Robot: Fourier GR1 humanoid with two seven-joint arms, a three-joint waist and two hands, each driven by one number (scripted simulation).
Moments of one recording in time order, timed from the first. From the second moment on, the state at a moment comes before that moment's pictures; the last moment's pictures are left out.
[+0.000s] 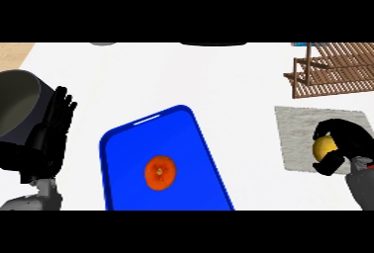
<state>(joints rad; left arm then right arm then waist) -0.06 0.17 0.06 -1.68 0.02 0.14 0.14 -0.22 -0.50 0.08 -1.24 0.85 0.23 0.33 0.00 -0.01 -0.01</state>
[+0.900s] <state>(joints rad) -0.03 0.16 0.07 -1.72 0.00 0.14 0.16 -0.09 -0.68 -0.15 -1.42 0.53 0.39 -0.17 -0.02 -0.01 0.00</state>
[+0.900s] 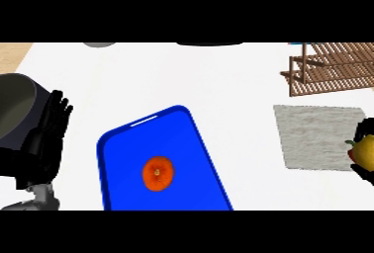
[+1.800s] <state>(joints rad) -0.07 0.15 0.07 -1.70 -0.01 0.14 0.18 -0.27 -0.80 -0.58 -1.54 0.19 0.47 0.20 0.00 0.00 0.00</state>
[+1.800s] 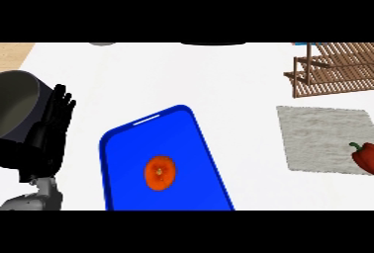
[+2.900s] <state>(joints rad) -0.10 0.13 0.06 -1.70 -0.03 0.12 0.18 -0.77 -0.81 -0.44 -0.63 0.43 0.08 -0.22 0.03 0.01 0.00</state>
